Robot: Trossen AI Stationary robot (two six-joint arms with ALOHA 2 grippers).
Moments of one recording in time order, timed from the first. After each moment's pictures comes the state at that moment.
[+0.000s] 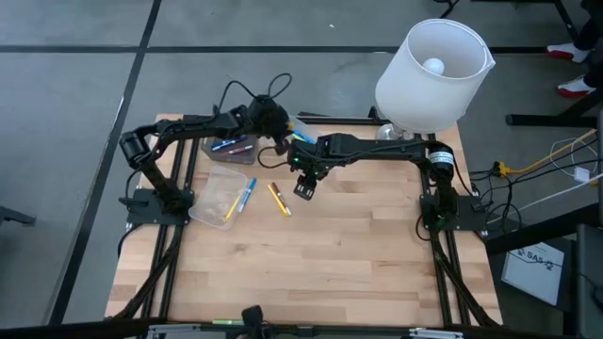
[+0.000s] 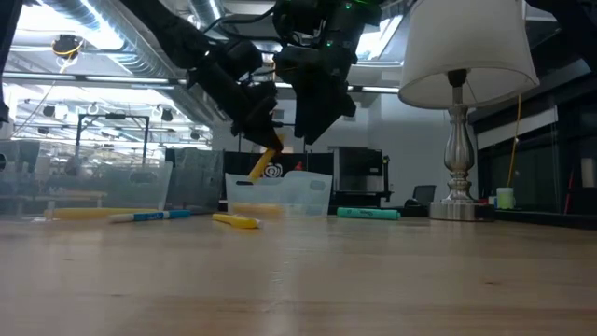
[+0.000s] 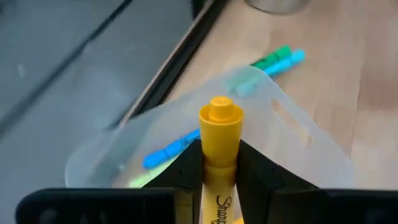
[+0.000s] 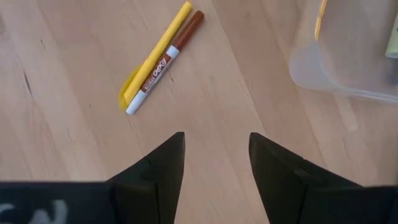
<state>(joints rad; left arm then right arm) 0.62 1.65 1.07 -0.08 0.08 0.13 -0.13 1.97 1.77 -0.95 0.03 0.25</state>
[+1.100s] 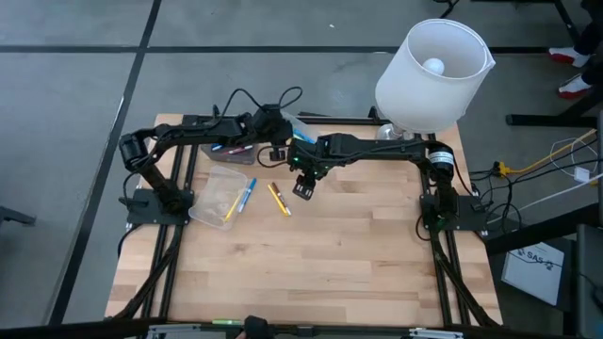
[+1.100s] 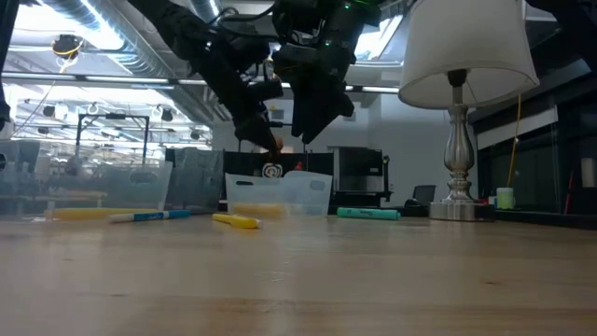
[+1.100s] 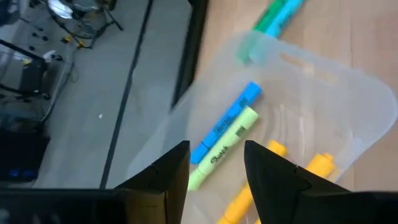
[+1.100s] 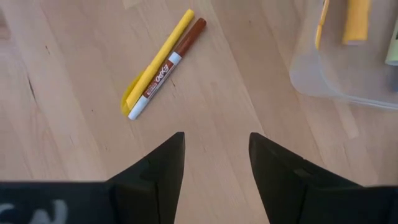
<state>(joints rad) 0.51 1.63 1.07 -0.14 -0.17 0.56 -0.13 1.97 1.77 -0.93 0.03 0.25</state>
